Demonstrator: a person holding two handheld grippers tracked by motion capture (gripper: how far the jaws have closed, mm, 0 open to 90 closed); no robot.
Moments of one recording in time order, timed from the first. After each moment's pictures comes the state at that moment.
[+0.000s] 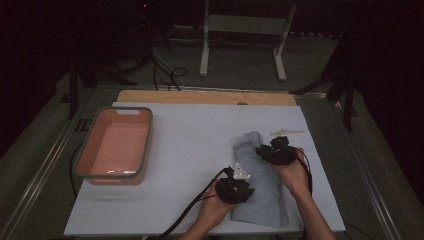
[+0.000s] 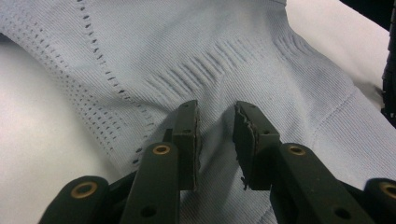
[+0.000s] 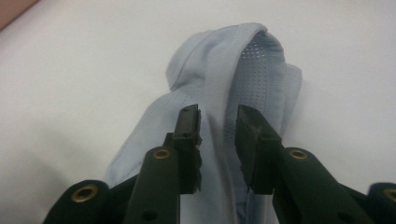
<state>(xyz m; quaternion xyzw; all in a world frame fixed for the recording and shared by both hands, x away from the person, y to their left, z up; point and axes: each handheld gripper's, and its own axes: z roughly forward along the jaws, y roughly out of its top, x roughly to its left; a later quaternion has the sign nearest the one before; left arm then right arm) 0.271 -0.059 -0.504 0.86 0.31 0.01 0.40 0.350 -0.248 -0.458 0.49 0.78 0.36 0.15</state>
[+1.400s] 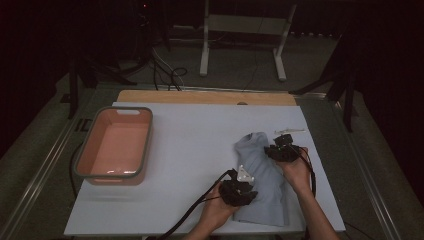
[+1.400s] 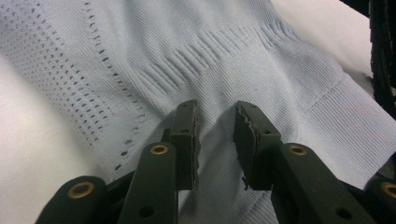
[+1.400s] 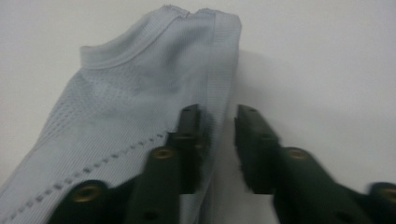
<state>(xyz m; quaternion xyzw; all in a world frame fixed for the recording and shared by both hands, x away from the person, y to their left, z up) 0.267 -0.068 -0.506 0.87 0.30 0.01 0.40 0.371 -0.272 -0.483 0.53 0.77 0.30 0.18</state>
